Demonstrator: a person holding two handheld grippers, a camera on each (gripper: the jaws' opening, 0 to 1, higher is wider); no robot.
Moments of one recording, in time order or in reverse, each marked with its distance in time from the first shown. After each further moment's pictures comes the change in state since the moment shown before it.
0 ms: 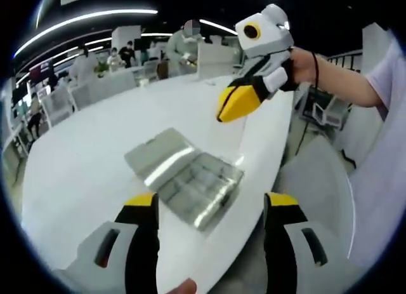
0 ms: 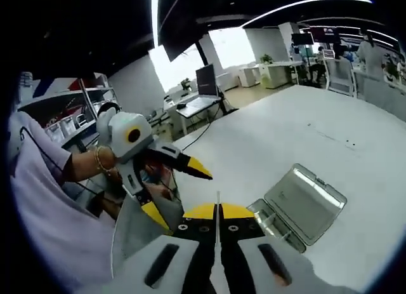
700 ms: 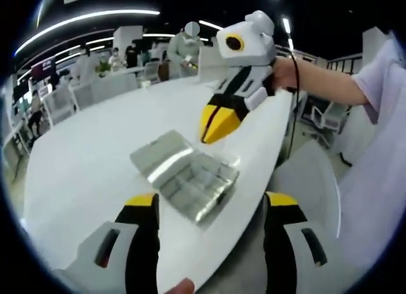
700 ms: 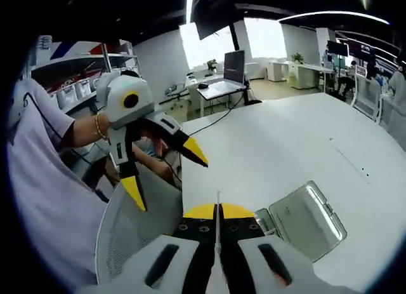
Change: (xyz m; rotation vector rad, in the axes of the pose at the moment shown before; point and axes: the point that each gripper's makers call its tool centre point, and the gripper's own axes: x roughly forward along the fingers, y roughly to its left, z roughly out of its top) left arm -0.029 -0.003 0.009 -0.016 -0.011 -0.004; right arm 0.029 0.006 0.003 -0.215 0.130 0.085
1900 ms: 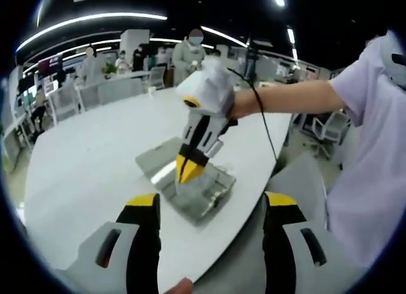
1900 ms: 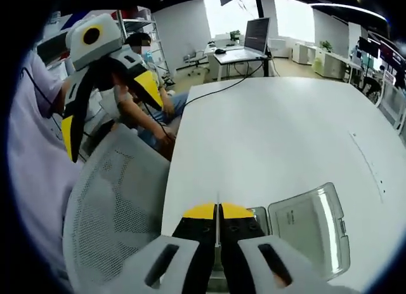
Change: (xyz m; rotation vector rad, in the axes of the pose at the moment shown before) left arm -0.024 0.003 0.007 -0.059 -0.058 0.017; right arm 0.070 -0.034 -0.041 -0.122 0.204 0.102
